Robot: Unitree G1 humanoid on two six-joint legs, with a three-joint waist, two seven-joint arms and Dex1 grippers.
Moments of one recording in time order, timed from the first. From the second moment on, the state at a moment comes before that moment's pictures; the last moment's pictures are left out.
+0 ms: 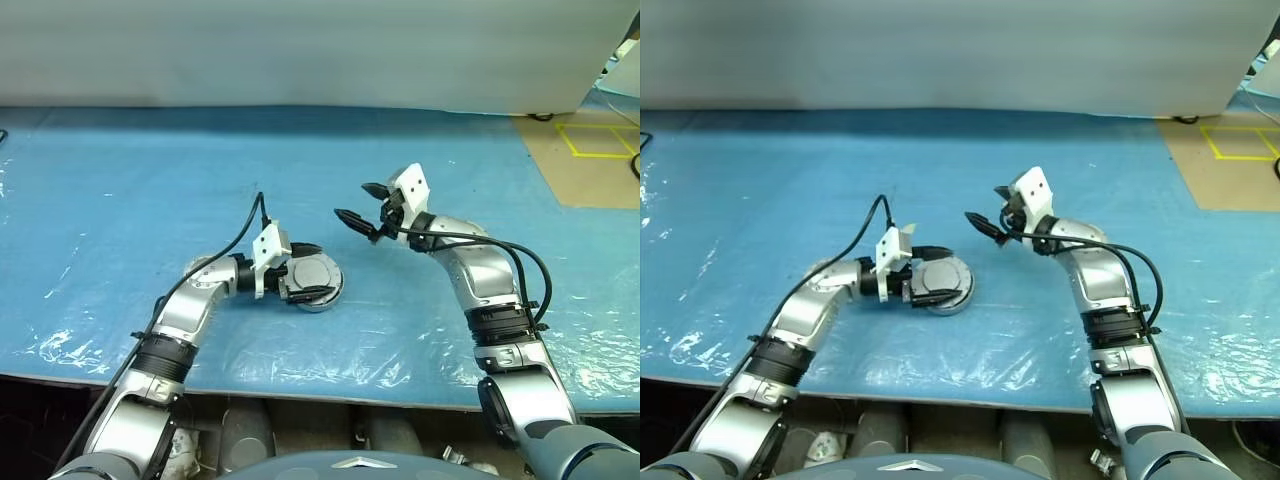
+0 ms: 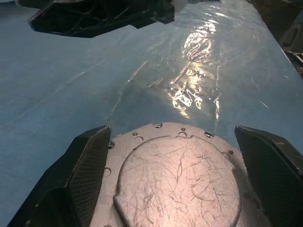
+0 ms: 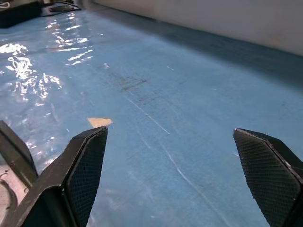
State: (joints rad) left arm -0.39 0.33 -0.16 0.17 -0.25 0.13 -1.12; right arm -0.56 -0.33 0.03 0.15 0.21 0.37 0.77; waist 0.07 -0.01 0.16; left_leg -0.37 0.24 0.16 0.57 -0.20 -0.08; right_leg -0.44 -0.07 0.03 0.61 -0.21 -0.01
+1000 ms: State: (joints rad) left arm 0.19 0.45 0.00 -0.33 -0.33 0.13 -0.79; right arm -0.51 -0.32 0.35 0.11 0.19 0.20 1.08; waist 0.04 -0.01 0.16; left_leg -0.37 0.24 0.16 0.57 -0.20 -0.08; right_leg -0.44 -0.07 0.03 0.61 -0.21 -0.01
